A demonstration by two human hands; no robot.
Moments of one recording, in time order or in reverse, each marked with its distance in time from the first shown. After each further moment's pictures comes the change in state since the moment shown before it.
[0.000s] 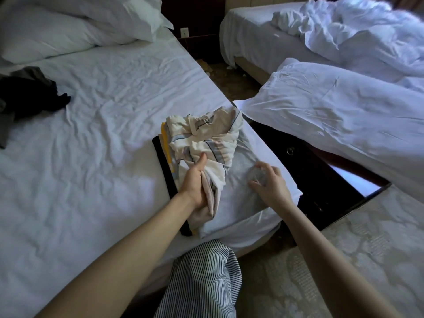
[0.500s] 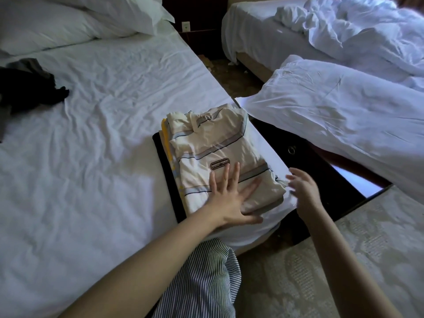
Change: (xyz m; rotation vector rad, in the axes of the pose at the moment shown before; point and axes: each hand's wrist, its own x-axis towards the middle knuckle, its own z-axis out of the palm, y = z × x) left_hand 0.012 -0.062 0.000 2.136 -0.331 0.498; right_hand 0.004 0.031 -0.030 0.837 0.198 0.317
